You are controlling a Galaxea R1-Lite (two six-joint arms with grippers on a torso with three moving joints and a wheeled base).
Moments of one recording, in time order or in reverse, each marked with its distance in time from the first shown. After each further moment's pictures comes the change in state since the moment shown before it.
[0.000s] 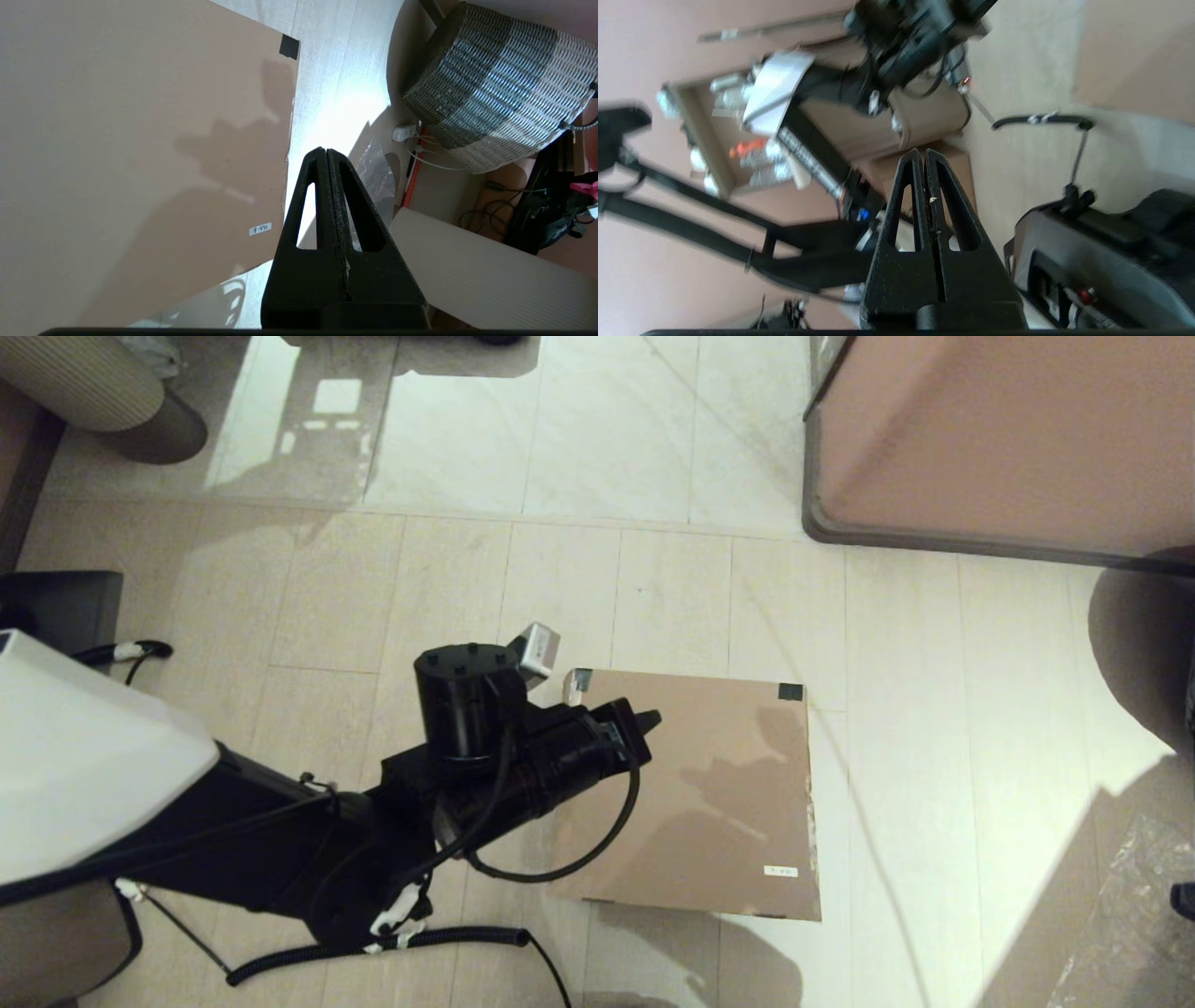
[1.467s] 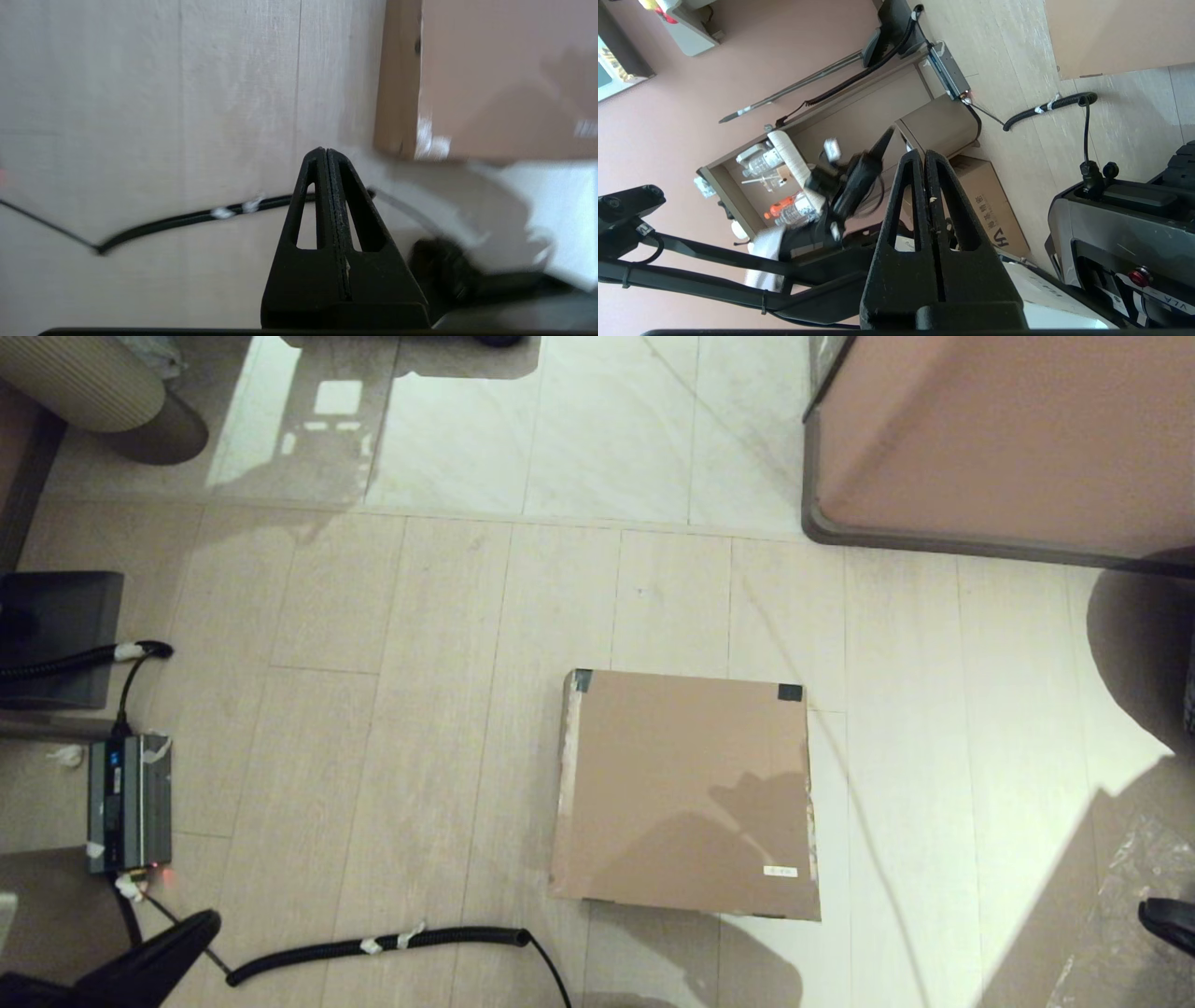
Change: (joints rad) left arm 0.675 -1.076 0.942 0.232 0.041 0.612; right arm -0.134 0.013 0.080 0.145 0.000 0.023
